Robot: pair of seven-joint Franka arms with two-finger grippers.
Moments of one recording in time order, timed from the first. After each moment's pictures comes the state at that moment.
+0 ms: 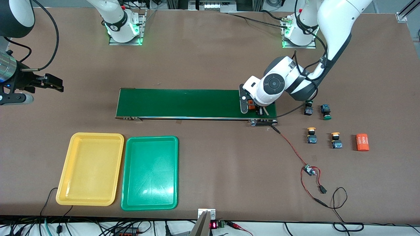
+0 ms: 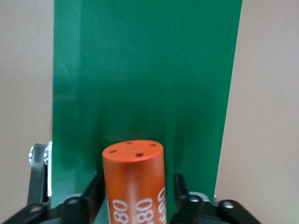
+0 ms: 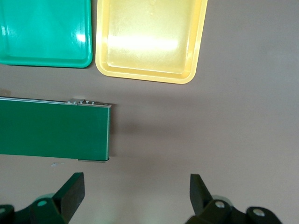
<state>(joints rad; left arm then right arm) 0.10 0.53 -0.67 -1.96 0.26 2.17 0.76 0.00 0.10 0.00 -1.59 -0.07 1.59 -0.07</state>
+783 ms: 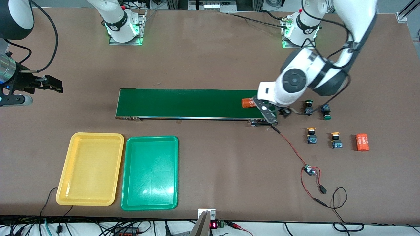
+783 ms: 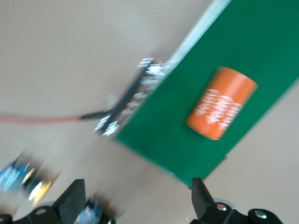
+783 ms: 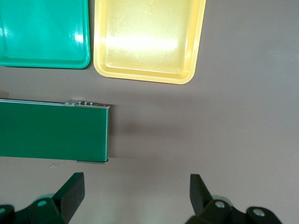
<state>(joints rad) 0.20 0.39 -0.66 -1.81 0.26 1.90 0.22 0.00 0.11 -0.01 -1.59 -0.07 1.60 -0.07</state>
